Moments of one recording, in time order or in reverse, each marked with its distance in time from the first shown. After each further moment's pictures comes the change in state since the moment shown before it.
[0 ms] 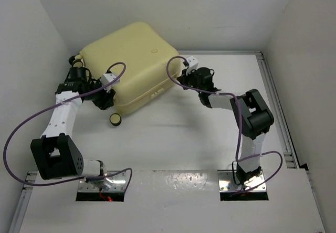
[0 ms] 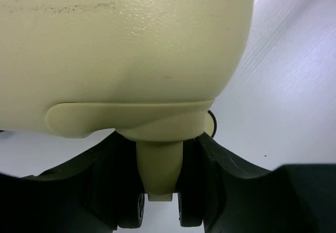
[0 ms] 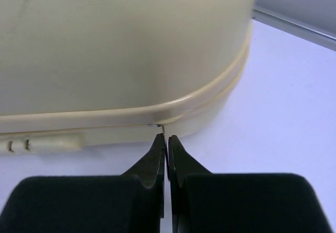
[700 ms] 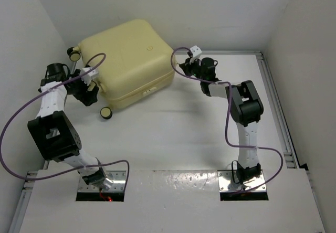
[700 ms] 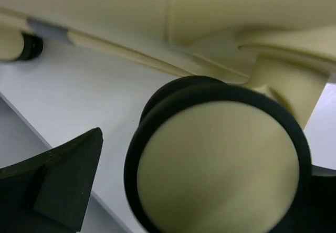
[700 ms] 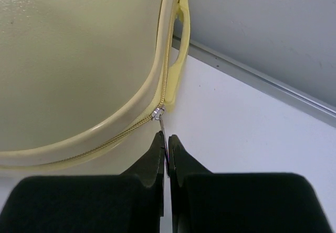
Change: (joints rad) left arm 0.251 0.230 0.141 0.060 0.045 0.194; right arm -0.128 0.283 0.330 0.066 -0.134 -0.058
